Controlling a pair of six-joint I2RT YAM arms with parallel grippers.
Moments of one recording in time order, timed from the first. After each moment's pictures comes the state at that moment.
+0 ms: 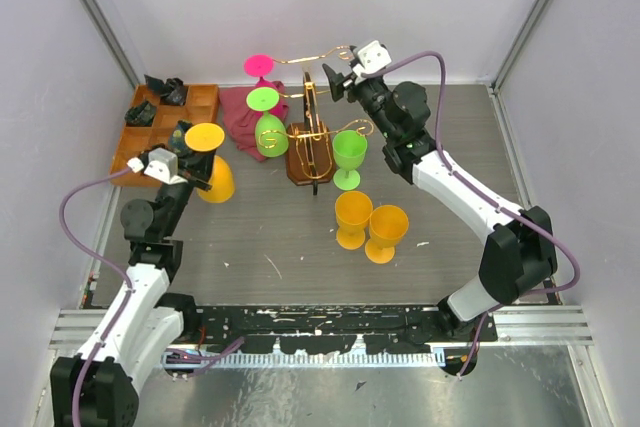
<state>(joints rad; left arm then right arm) -0.11 0.78 0.38 0.77 0.28 -0.14 0.51 1.52 1.26 0.60 -0.08 -0.27</state>
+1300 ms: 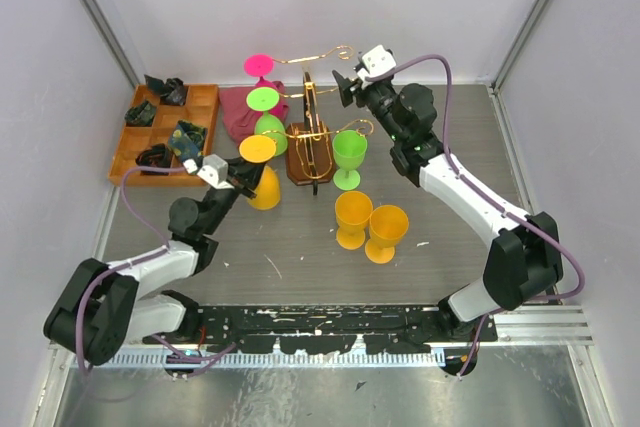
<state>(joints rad) -0.45 1.18 0.30 1.28 0.18 -0.16 0.48 1.49 1.21 0.54 -0.10 -0.31</state>
